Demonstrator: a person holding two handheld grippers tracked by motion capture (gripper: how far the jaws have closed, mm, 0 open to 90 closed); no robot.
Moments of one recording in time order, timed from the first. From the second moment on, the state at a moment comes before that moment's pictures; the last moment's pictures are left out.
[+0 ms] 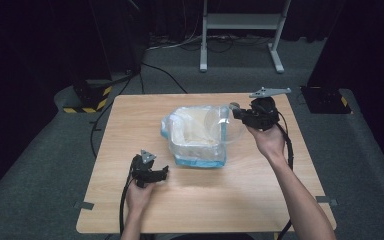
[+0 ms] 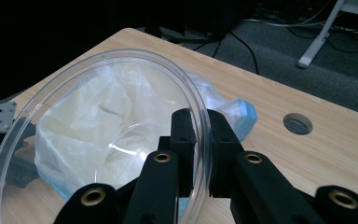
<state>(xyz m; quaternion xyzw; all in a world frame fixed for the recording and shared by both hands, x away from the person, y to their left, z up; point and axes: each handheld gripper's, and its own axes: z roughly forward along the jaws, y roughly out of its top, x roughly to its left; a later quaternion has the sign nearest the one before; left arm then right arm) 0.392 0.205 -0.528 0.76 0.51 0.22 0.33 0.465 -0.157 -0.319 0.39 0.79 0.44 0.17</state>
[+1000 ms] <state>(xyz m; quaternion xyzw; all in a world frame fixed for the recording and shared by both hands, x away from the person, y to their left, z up) 0.392 0.205 -0.528 0.76 0.51 0.22 0.33 0.507 -0.089 -0.342 0.39 0.82 0.40 0.15</state>
